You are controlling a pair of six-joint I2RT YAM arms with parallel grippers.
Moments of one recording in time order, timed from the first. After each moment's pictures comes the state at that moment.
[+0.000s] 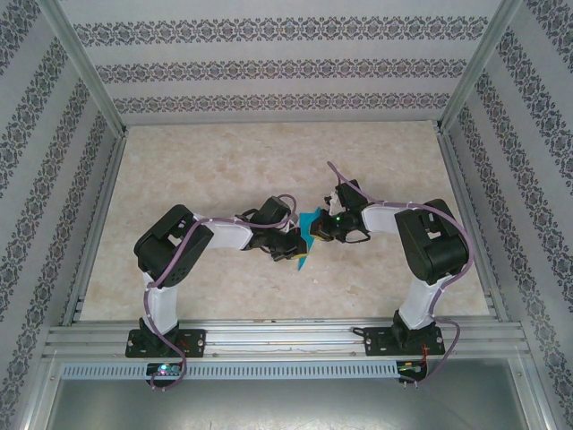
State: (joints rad) left arm -0.69 1.95 1.00 0.01 0.59 -0.97; right arm 0.35 1.82 0.87 -0.17 -0.62 0.67
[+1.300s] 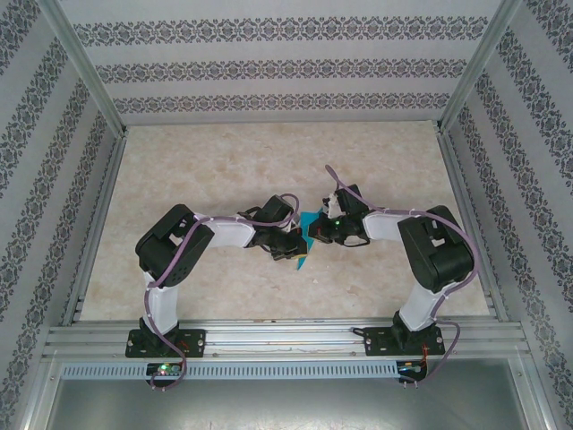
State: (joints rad) left arm -0.70 1.96 1.05 -0.09 0.56 -0.92; right arm 0.37 1.75 0.79 -0.06 -0.61 0.67
